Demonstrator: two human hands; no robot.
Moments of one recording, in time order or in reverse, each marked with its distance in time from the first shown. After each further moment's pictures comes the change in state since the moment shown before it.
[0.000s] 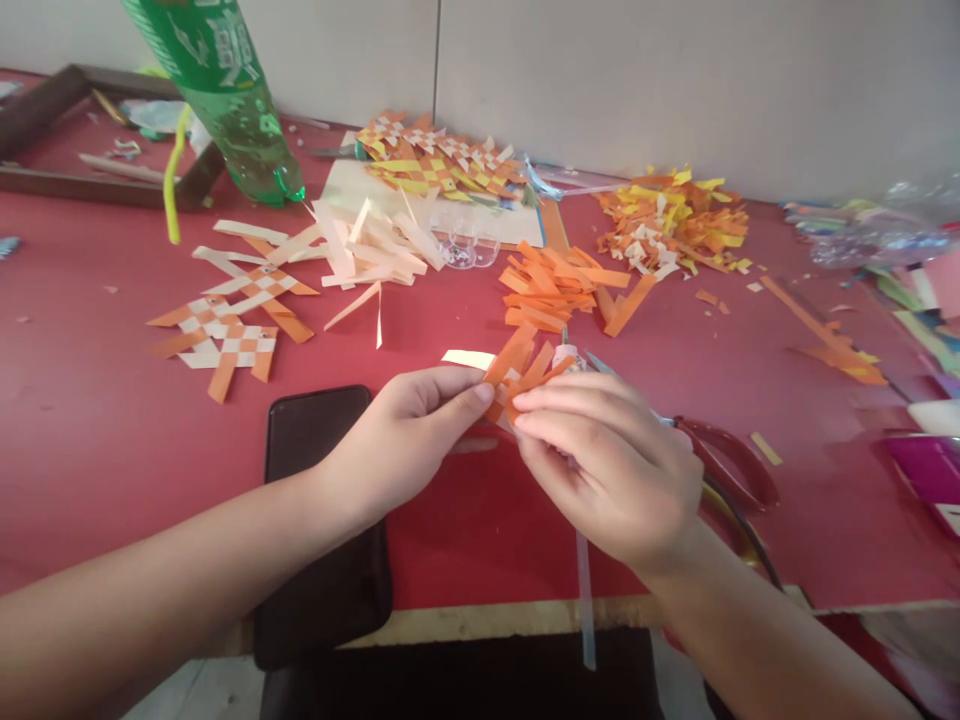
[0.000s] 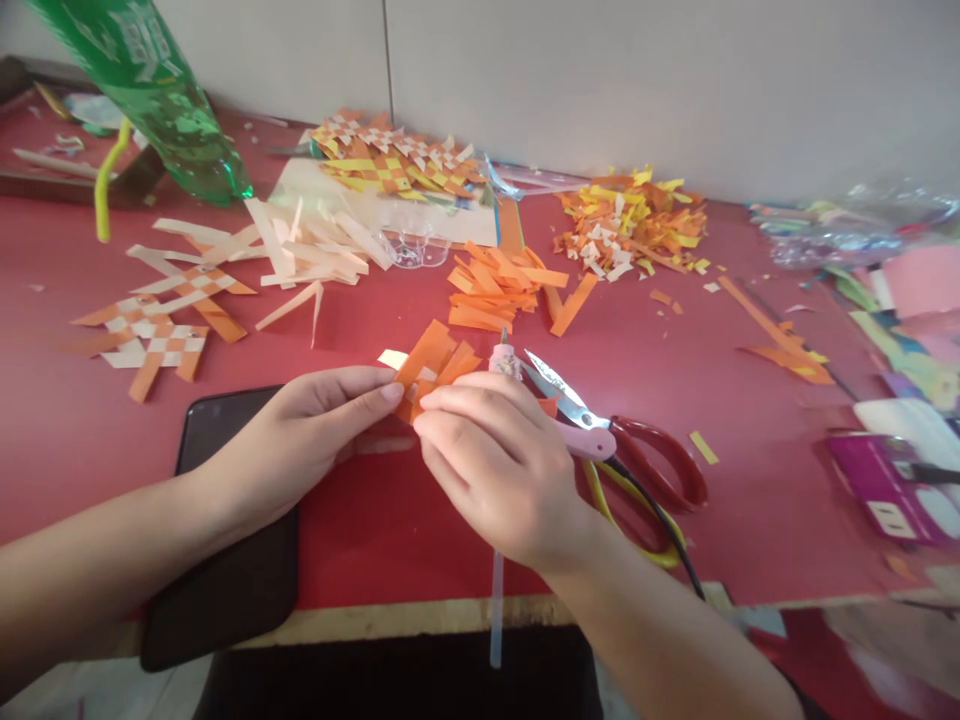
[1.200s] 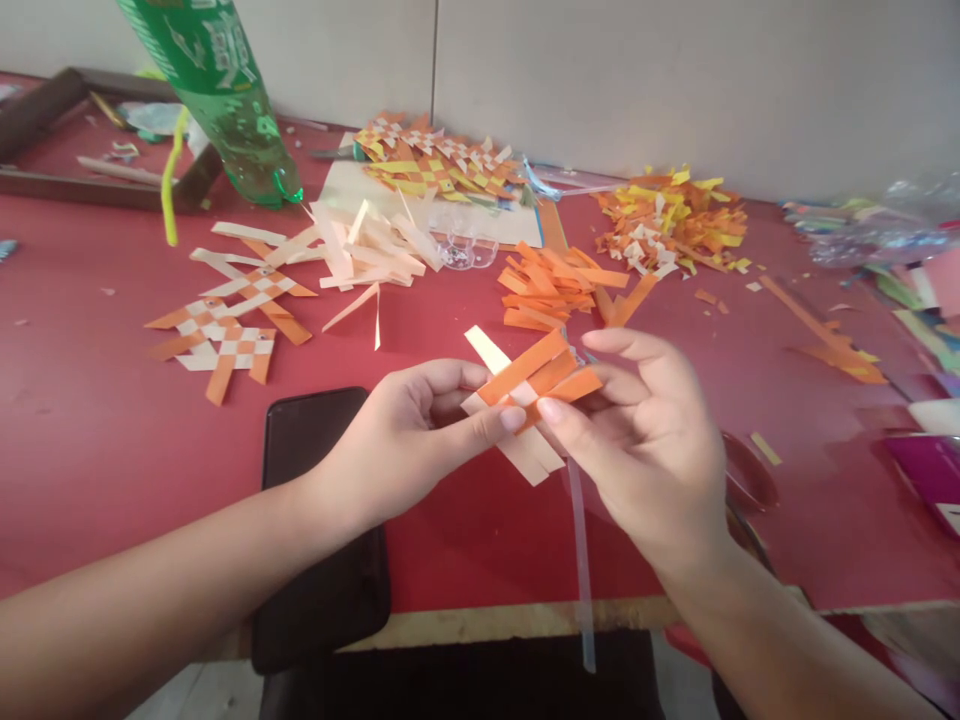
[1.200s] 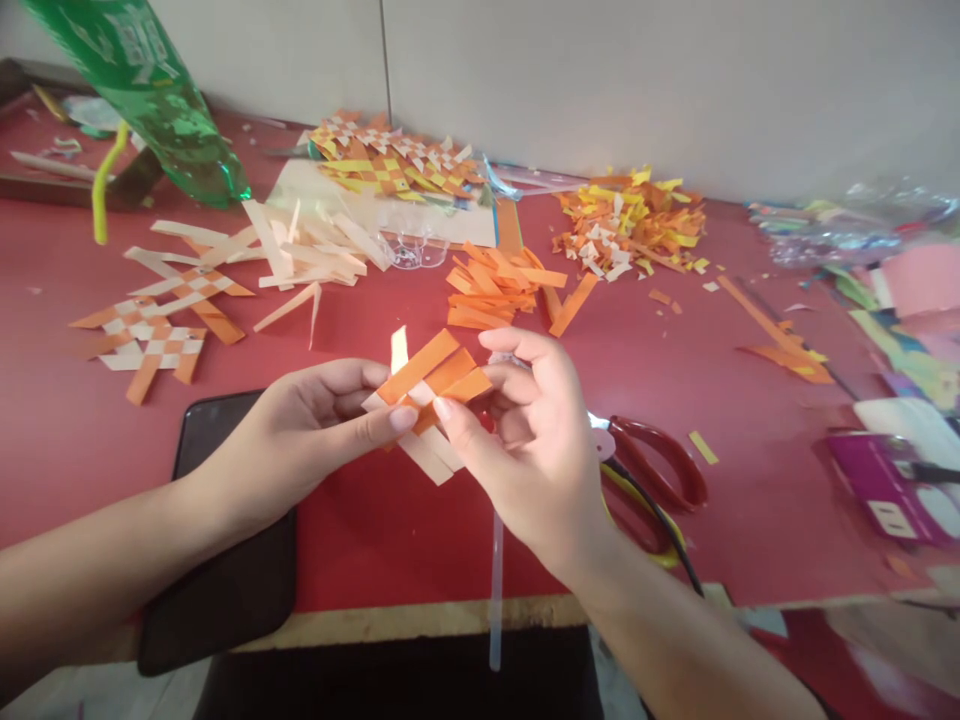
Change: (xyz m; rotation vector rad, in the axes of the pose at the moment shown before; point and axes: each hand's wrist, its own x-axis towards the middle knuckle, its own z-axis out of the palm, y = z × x) left_hand -0.002 0.001 -0.003 0.086 -0.076 0.115; right_hand 0.008 -0.015 -0.005 0.601 0.102 0.858
